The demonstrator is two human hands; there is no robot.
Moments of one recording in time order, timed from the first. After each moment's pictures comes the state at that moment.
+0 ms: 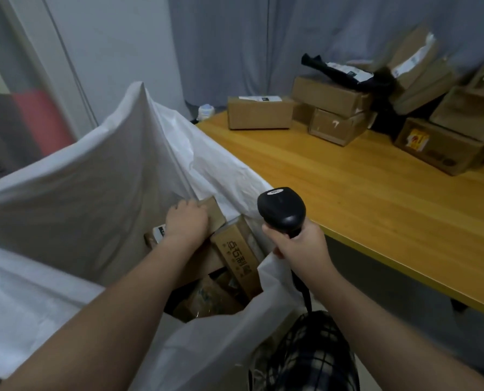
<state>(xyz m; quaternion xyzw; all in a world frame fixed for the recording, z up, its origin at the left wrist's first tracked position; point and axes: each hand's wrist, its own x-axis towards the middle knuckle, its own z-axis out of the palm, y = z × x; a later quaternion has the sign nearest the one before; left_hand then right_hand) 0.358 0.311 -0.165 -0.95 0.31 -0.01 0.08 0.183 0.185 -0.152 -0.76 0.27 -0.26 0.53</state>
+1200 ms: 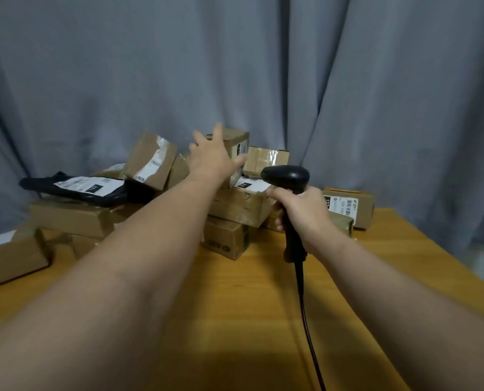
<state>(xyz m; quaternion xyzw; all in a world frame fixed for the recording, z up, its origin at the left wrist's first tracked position) 0.189 -0.247 0.053 -0.80 0.52 -0.12 -0.28 0.007 -0.211 -0.005 -0.59 0.38 -0.50 0.51</state>
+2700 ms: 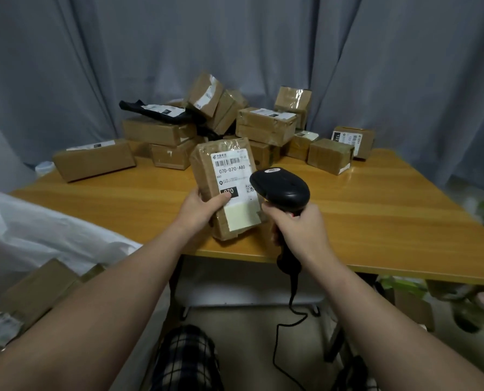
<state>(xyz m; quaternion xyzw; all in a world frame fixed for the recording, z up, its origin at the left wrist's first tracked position) 0.160 0.079 -0.101 -0.69 0.39 0.28 -0.54 -0.047 0.053 -0.088 -0.66 0.35 -0.45 0.49</state>
